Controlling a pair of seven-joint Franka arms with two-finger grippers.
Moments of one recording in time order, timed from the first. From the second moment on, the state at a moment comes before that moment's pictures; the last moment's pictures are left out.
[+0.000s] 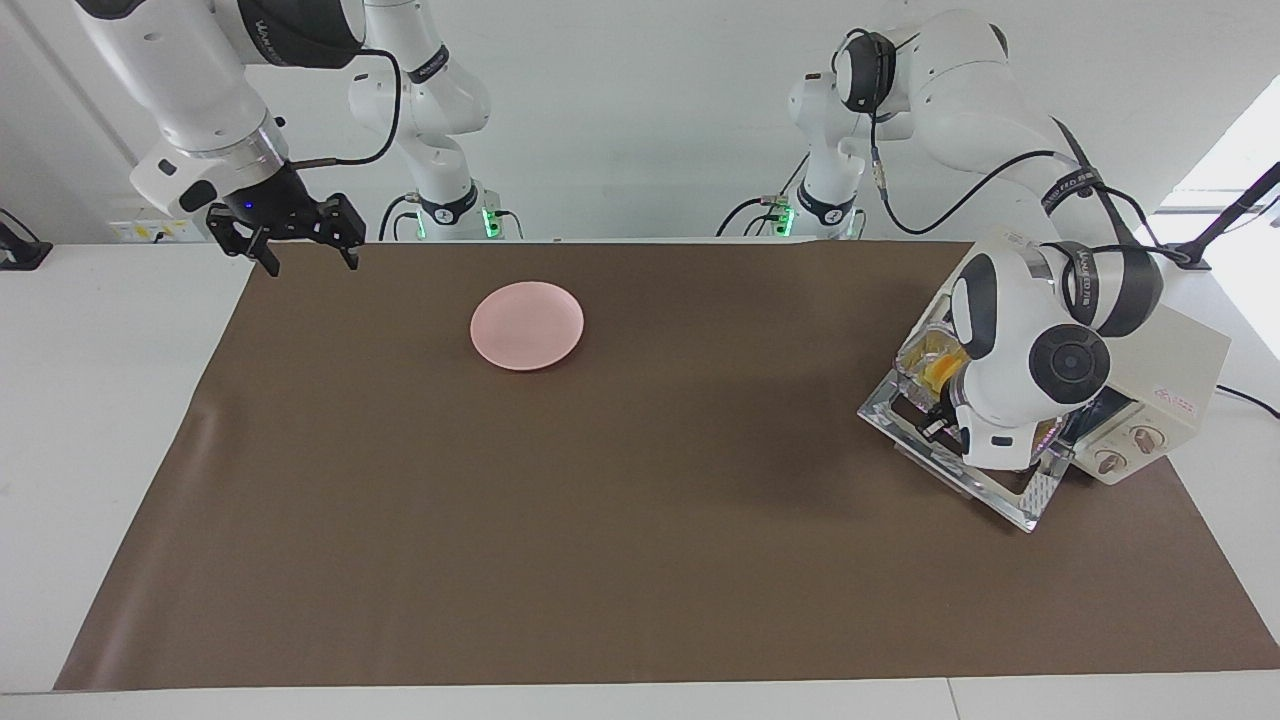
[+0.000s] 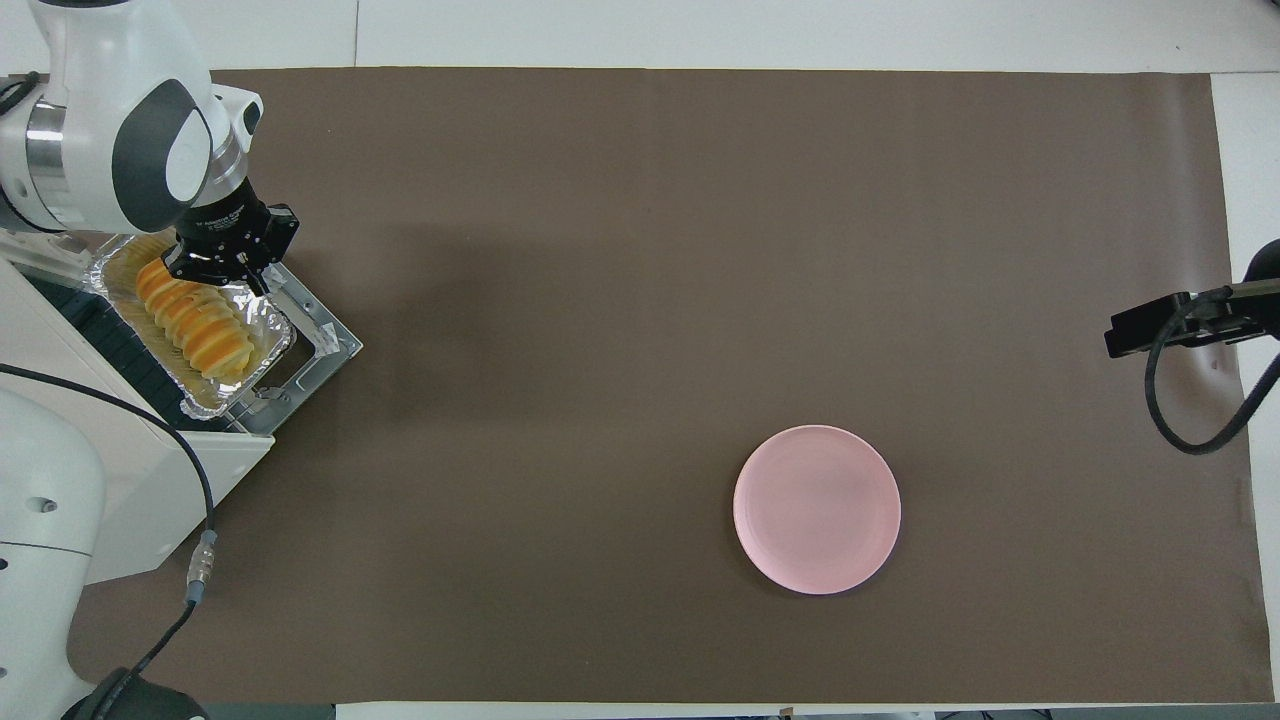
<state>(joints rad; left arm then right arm) -0.29 0.59 0.22 -1.24 0.04 1.45 -0.65 -0.05 -0.05 0.02 -1.65 -0.01 1.52 -0.11</state>
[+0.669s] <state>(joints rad) -0.23 0.59 0.25 -1.26 0.09 1.46 -0.64 -0.05 -0.05 0.02 -1.65 -0.01 1.52 -0.11</state>
